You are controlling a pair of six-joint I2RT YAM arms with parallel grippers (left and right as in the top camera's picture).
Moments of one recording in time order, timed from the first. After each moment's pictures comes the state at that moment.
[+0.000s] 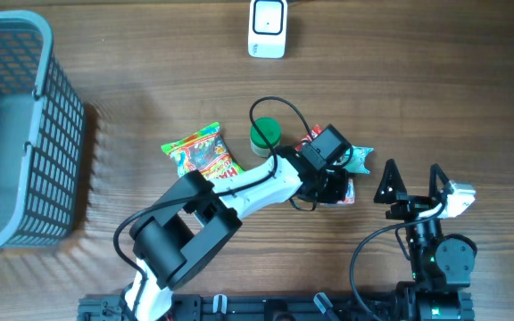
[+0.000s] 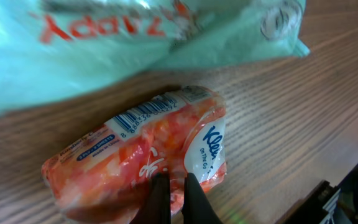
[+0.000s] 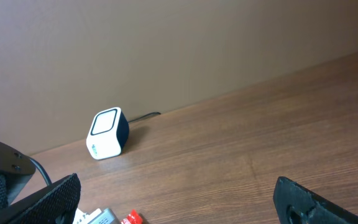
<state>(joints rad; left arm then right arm) -0.91 2.03 1.28 -0.37 0.39 -0.78 -0.02 0.02 0.01 0.00 -0.03 0.34</state>
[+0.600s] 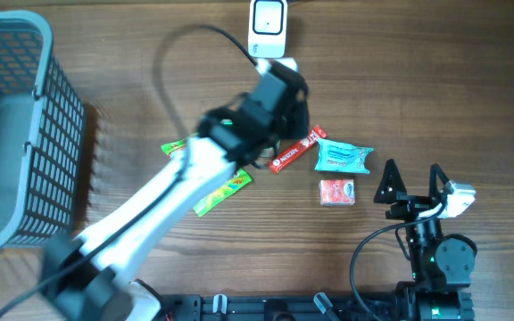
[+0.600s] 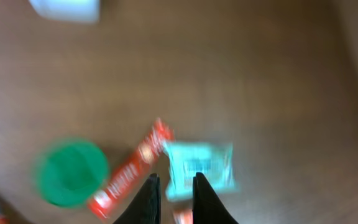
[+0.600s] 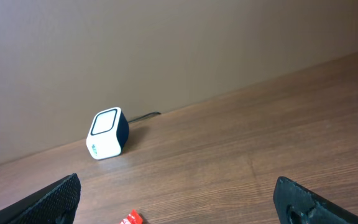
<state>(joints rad) -0.70 1.60 1.42 -0.60 -0.02 -0.61 -0.02 0.02 0.01 0.00 -0.03 0.34</state>
